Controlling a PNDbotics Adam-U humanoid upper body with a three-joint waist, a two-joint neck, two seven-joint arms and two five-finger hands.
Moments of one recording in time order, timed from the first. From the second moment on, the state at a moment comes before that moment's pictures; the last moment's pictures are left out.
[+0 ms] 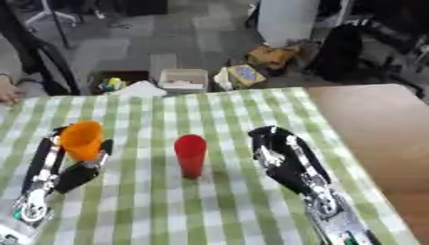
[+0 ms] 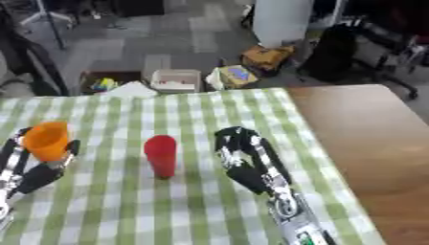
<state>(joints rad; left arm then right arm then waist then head) -0.60 0.49 -0.21 -1.35 -0.20 -0.19 0.28 -0.68 -0.07 0.11 -1.27 0.27 -0.31 0.06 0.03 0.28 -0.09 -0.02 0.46</state>
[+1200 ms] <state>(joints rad) -0.52 0.49 -0.28 -1.65 -0.08 -0.13 0.15 -0.81 -0.08 0.06 -0.96 0.61 -0.47 0.02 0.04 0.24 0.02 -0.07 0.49</state>
